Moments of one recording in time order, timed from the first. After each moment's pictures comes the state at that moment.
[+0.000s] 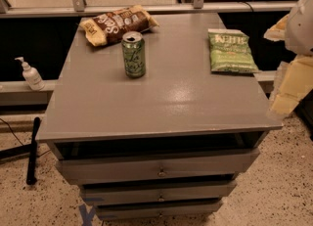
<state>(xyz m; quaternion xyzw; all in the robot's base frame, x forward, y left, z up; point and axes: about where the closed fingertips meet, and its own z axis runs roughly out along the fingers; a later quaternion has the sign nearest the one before) 0.438 -0.217 0.976 -0.60 0.78 -0.03 0.16</state>
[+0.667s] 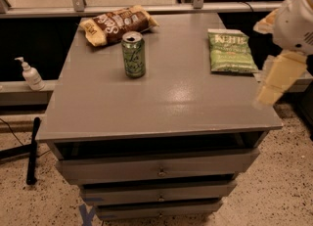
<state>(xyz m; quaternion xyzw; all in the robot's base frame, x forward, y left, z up) 0.467 -0.203 0.974 -0.61 0.76 -0.04 0.20</state>
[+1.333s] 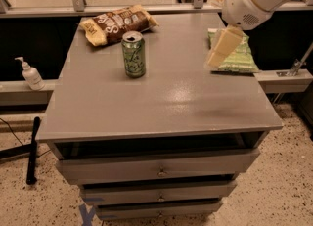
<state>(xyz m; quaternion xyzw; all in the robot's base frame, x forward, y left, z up) 0.599 -0.143 0.968 -0.65 0.69 -0.02 0.33</state>
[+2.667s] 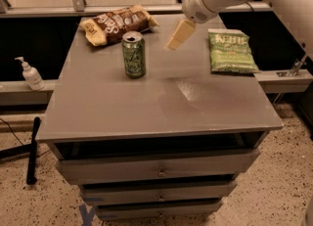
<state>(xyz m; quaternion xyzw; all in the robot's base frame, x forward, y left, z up) 0.716 -0.058 0.952 -0.63 0.65 0.00 0.43</state>
